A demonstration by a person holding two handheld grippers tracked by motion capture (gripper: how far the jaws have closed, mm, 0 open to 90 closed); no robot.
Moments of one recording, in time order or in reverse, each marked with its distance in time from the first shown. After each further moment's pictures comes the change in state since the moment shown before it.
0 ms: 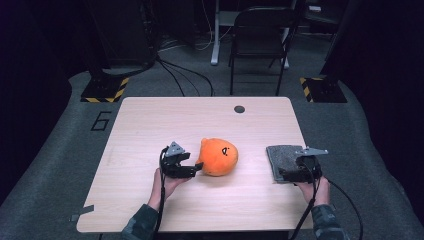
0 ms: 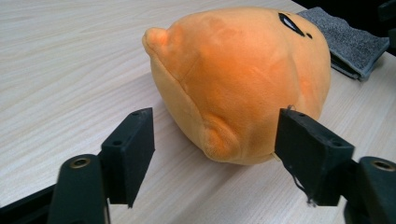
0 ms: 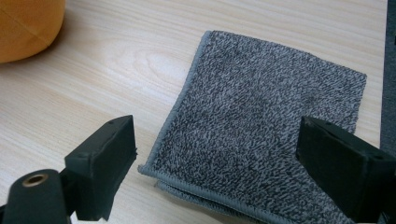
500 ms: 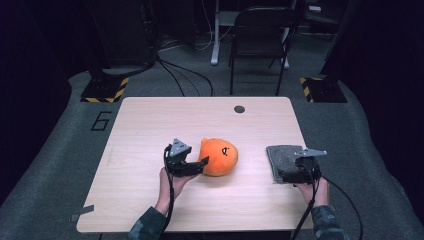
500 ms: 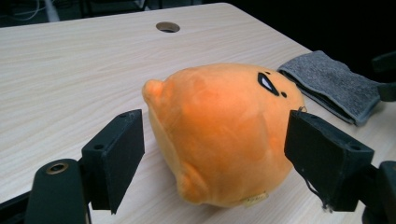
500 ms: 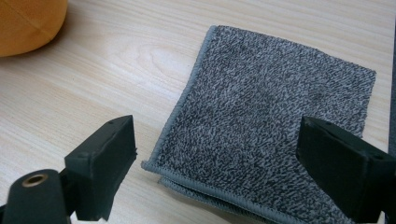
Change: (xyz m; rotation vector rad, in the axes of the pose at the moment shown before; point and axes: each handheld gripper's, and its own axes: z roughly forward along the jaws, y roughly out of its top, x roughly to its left) left arm -0.025 0.019 -0.013 -0.100 0.076 -0.026; right arm 0.001 -0.002 0.001 0.007 0.008 -0.015
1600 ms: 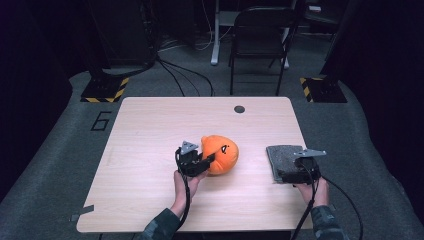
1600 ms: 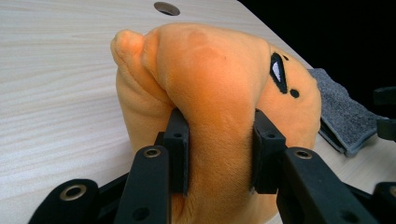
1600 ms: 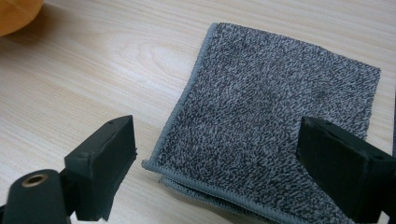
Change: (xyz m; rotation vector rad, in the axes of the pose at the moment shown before) left arm -0.026 -0.006 0.040 0.001 0.048 -0.221; right arm 0.002 -0.001 0.002 0.006 0.002 0.013
